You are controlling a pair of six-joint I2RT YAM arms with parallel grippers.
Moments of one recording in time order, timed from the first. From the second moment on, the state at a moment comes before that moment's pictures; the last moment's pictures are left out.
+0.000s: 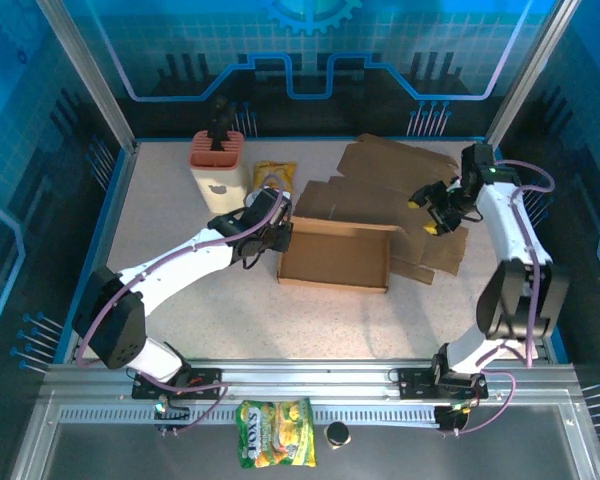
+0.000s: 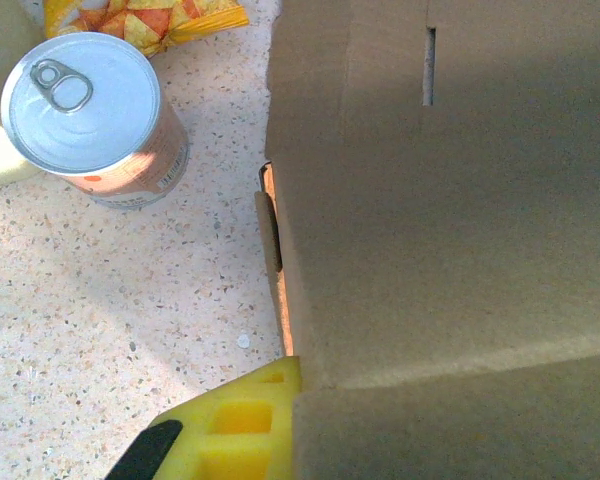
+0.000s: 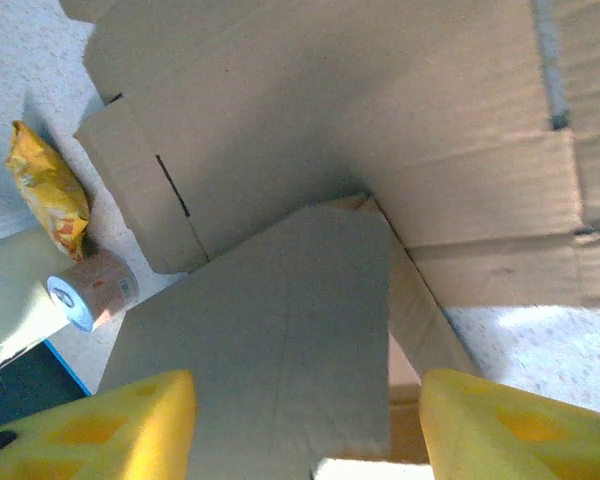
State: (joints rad) left arm -0.64 1.51 1.14 -0.54 -0.22 -0.37; right arm -0.13 1.63 1.42 -1.05 -0.48 0.73
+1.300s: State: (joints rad) left arm -0.57 1.63 1.37 -0.75 0.00 -0.54; right arm -0.08 1.71 1.33 -0.98 -0.82 0.80
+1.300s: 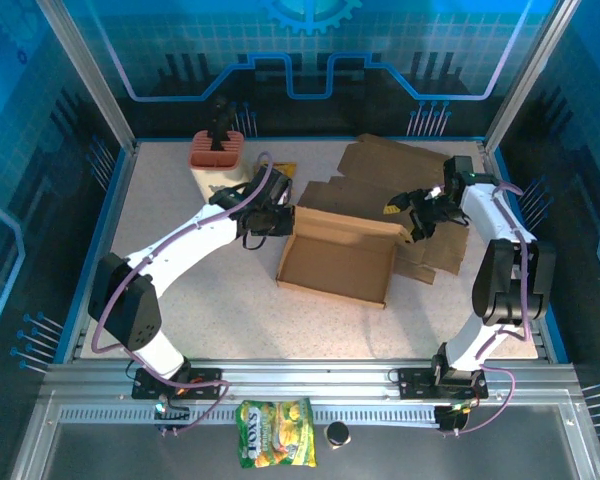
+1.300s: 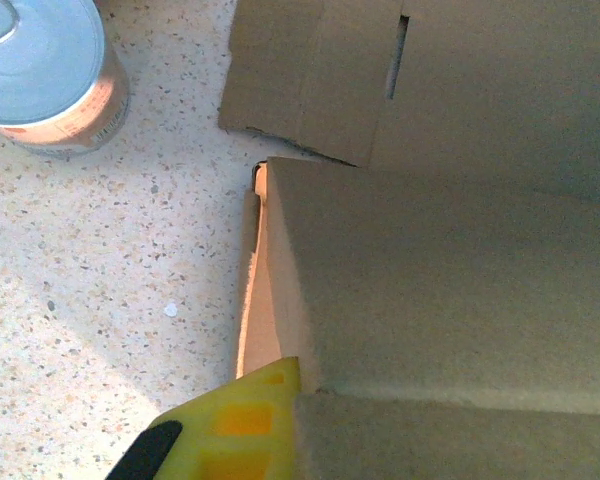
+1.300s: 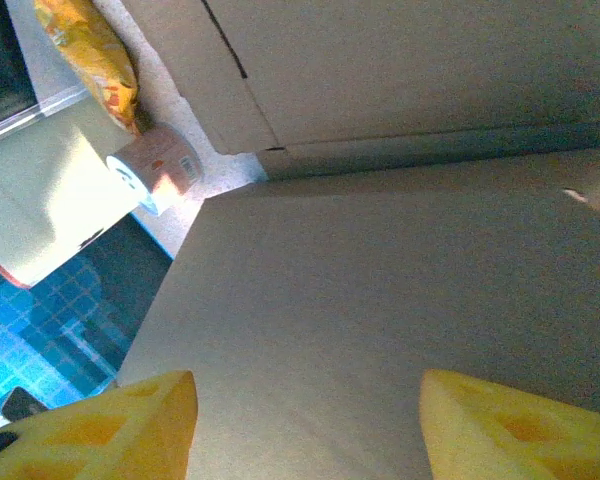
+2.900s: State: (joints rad) left arm -0.51 1.66 1.52 -0.85 0.02 -0.56; right arm -0.09 1.62 1.20 -0.74 -0.87 1.11
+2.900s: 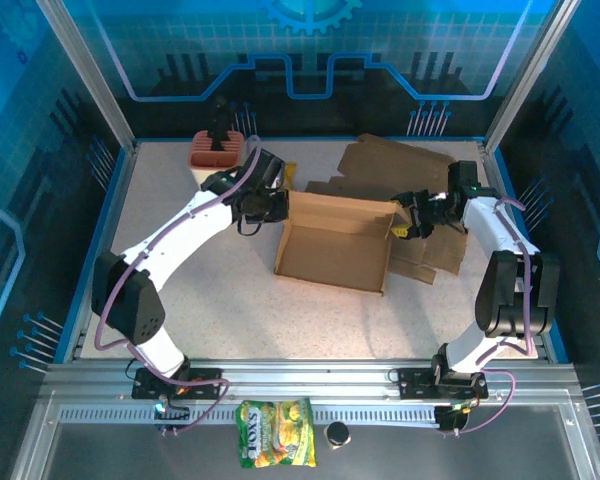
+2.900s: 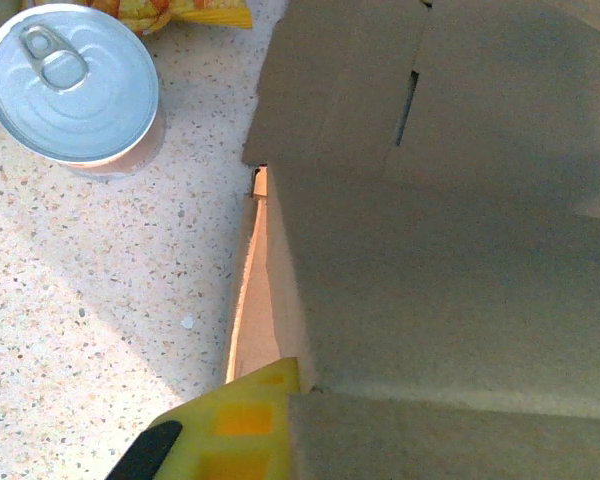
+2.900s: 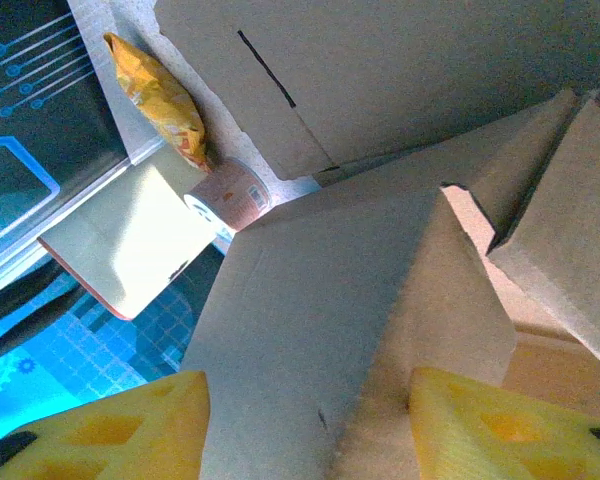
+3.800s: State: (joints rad) left arm -0.56 1.59 1.24 -0.59 -0.04 -0.53; right arm -0.08 1.71 1.22 -0.69 -0.79 0.94
